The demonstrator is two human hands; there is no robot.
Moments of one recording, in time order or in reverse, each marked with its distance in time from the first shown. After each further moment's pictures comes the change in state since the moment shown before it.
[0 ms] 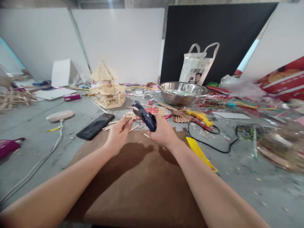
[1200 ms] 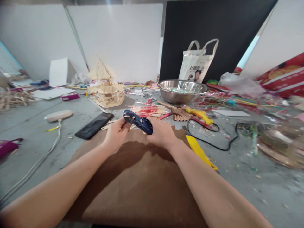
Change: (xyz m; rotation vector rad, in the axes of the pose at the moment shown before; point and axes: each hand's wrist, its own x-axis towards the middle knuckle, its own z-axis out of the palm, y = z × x) left_hand 0.001 0.000 -0.003 0.127 -0.043 -0.020; right_hand -0.006 -0.001 0.004 -0.280 -0.135 -0.105
